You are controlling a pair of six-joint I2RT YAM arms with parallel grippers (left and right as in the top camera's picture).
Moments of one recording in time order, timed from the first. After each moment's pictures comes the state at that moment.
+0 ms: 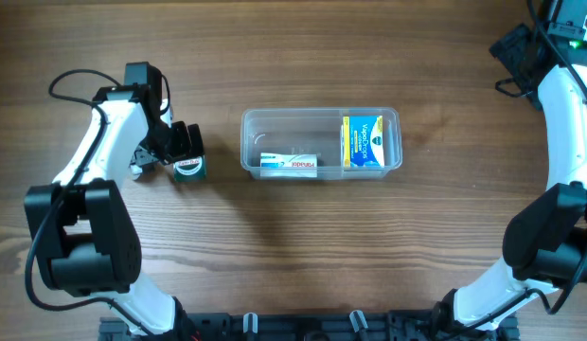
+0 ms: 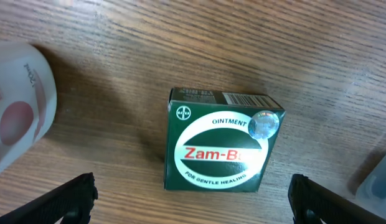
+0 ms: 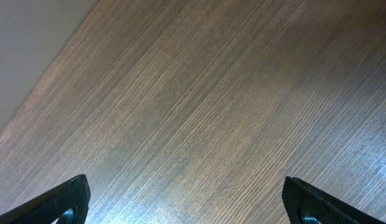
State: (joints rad) left arm 0.05 1.85 1.29 -0.99 0.02 -0.22; right arm -0.24 1.87 1.69 -0.82 0.24 0.65
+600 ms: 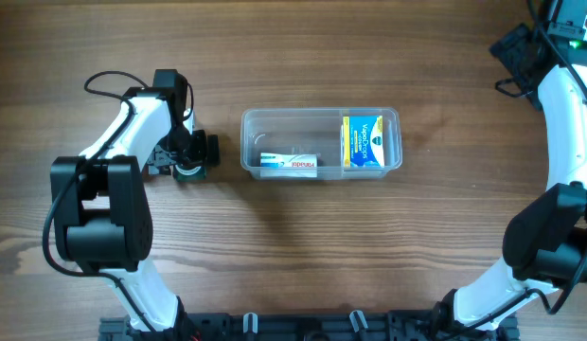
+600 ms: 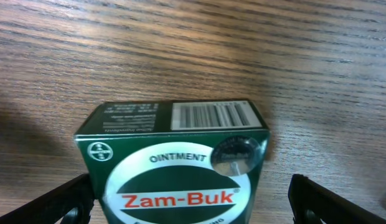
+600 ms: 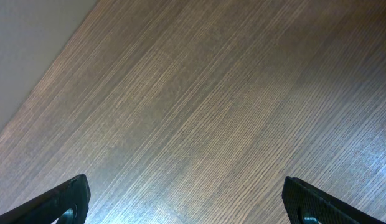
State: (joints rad) left arm -0.02 1.97 1.29 -0.95 0.02 -0.17; right arm -0.24 1.87 1.69 -0.82 0.24 0.65
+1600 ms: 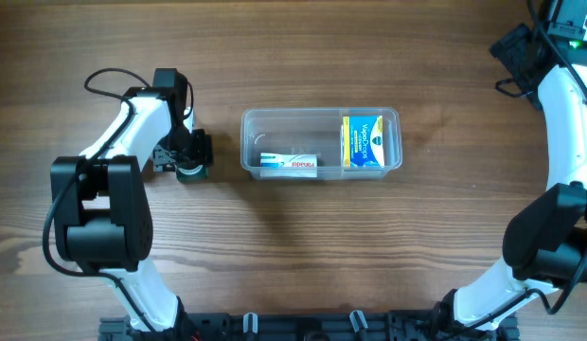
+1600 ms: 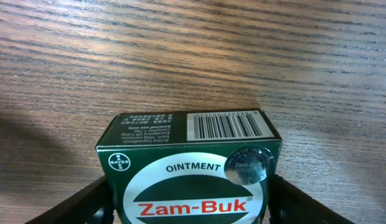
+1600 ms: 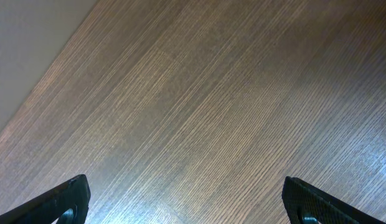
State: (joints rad) left arm -0.02 1.97 1.29 -0.93 0.00 -0.16; right arm -0.24 1.87 1.69 -0.82 0.24 0.65
